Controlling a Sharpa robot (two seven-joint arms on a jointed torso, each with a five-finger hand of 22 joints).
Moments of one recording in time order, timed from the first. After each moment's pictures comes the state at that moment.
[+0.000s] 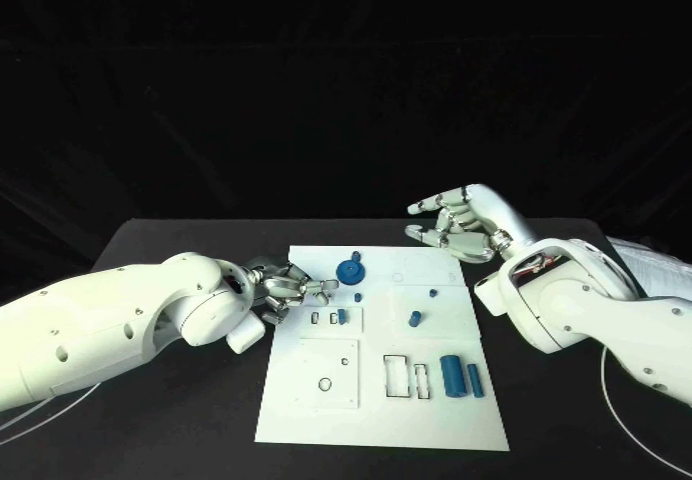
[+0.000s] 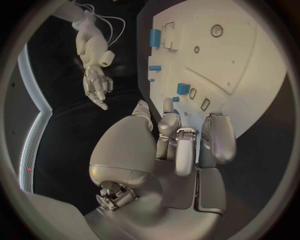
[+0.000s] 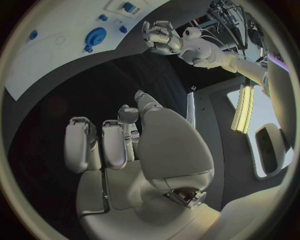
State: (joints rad) left arm 1.24 -0.88 -0.04 1.61 -0.57 -0.14 -0.38; left_hand 1.21 0.02 -0.13 0.29 0.11 1.02 0.08 0.42 0.28 1.28 0.01 1.19 1.09 1.47 -0.04 1.57 1.31 0.08 1.44 0.06 1.36 1.25; right arm 1.05 -0.93 0.23 1.77 -1.19 -0.62 -0.09; right_hand 1.39 -0.09 0.14 0.18 0.27 1.03 0.13 0.08 0.07 1.27 0.04 0.87 1.05 1.47 -0.03 1.33 1.22 0.06 1.35 0.08 1.41 1.27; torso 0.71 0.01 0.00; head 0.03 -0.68
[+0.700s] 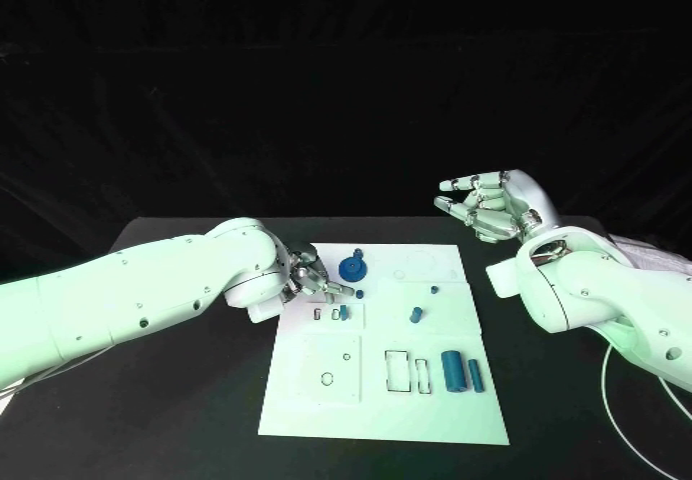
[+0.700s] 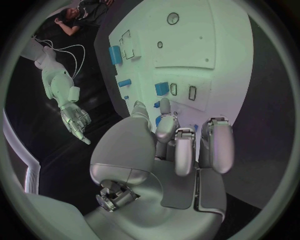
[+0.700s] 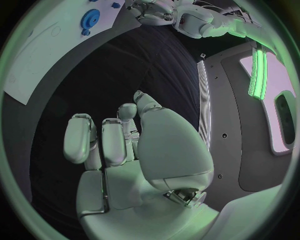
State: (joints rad) left arm 1.29 -0.71 -0.04 1.48 -0.88 0.04 -0.62; left_hand 1.19 0.04 -0.21 0.29 0.08 0.98 0.05 0.57 0.43 1.32 -0.01 1.23 1.15 1.47 -0.06 1.57 1.31 0.07 1.46 0.04 1.42 1.31; right arm 1.06 -0.91 0.23 1.69 -0.86 -0.69 0.00; right_hand 1.40 -0.09 0.15 0.18 0.27 1.02 0.14 0.07 0.07 1.24 0.05 0.82 1.00 1.47 -0.03 1.29 1.18 0.08 1.30 0.09 1.37 1.20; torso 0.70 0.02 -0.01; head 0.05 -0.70
